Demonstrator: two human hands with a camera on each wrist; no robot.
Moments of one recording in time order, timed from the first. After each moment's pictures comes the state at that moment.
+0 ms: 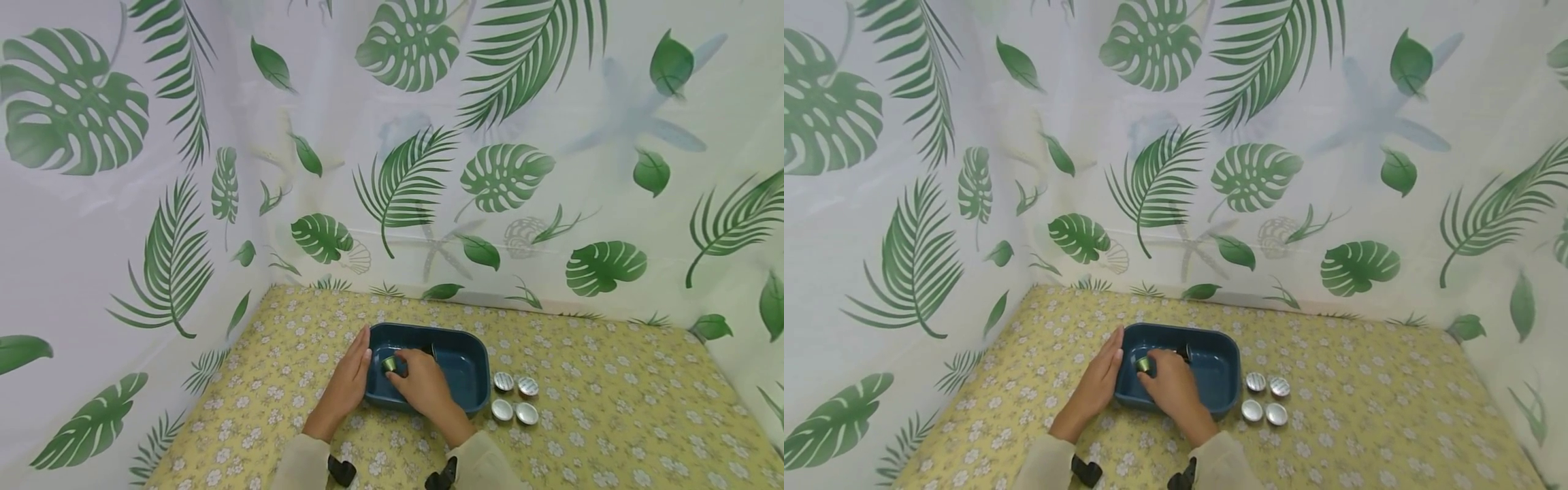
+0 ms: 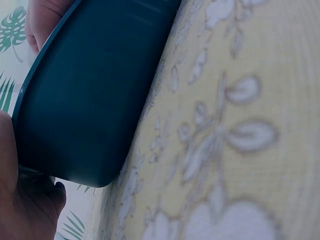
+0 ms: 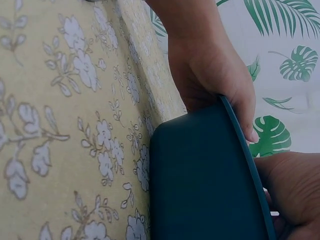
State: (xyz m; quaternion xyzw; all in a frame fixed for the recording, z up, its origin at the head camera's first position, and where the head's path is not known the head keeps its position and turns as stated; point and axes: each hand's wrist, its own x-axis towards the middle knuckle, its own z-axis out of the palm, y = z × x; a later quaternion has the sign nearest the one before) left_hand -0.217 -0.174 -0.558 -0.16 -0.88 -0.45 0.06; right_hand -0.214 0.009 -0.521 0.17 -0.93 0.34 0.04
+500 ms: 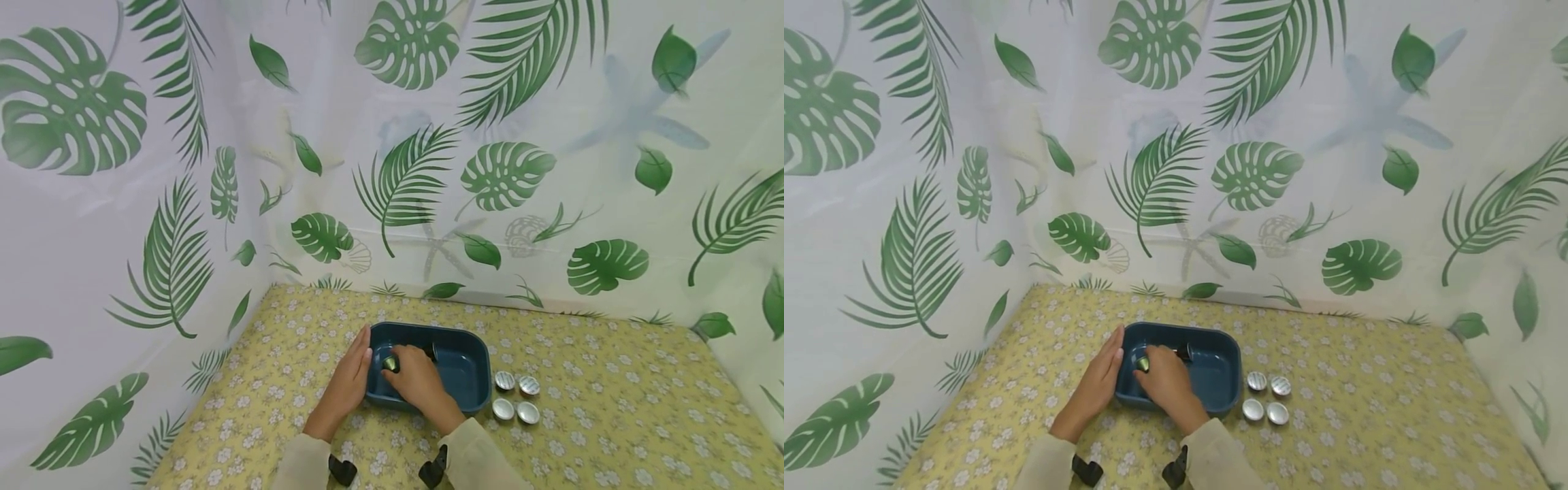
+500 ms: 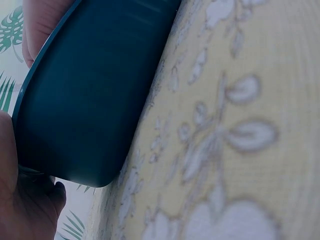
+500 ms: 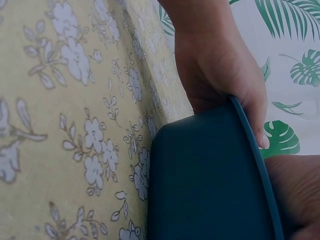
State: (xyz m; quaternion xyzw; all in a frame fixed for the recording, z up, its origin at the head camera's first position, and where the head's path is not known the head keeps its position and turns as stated) left_hand -0.218 -0.174 -0.559 -0.15 -0.87 -0.46 0.05; right_hand -0.223 -0.004 -0.517 0.15 -0.94 0.30 0.00
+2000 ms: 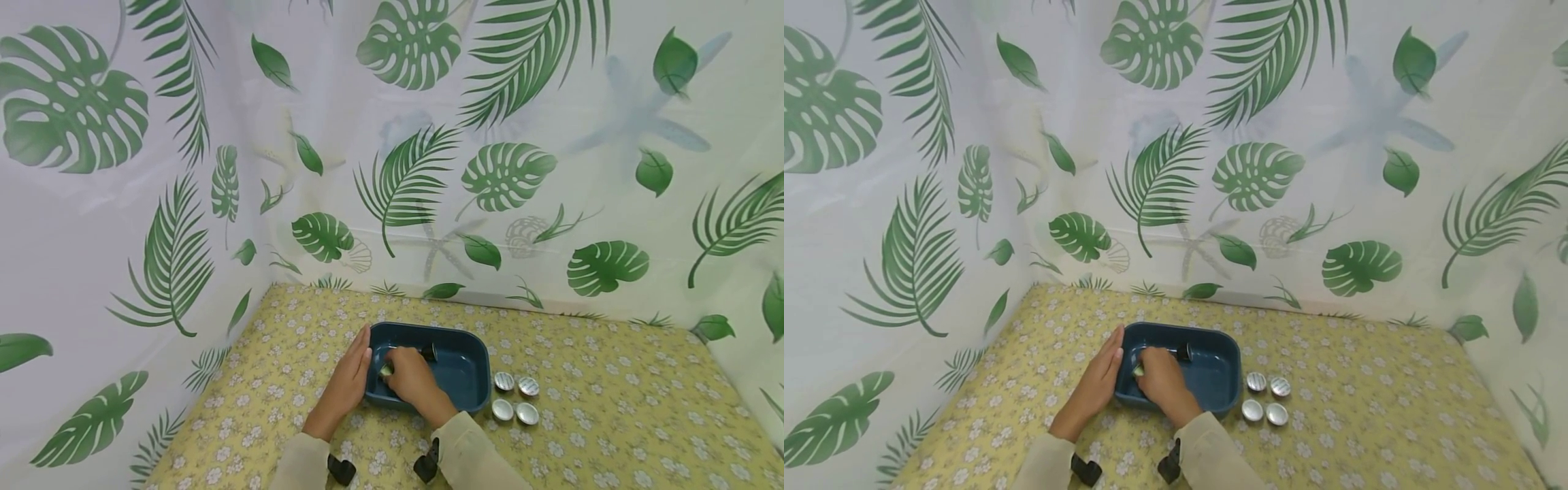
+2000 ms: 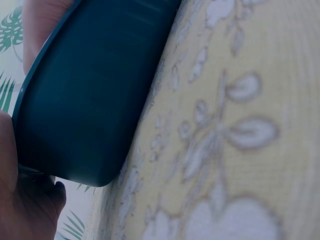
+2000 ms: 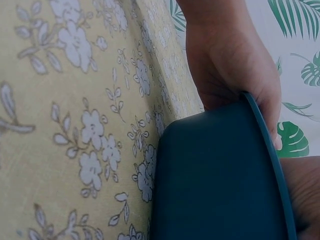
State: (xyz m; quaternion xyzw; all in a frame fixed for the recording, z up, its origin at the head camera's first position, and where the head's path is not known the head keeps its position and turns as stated) left_hand -0.217 -0.175 -0.558 -0.16 -0.87 -0.46 0.05; right_hand -0.237 -0.010 -0.523 0.21 -0.94 0.28 -0.03
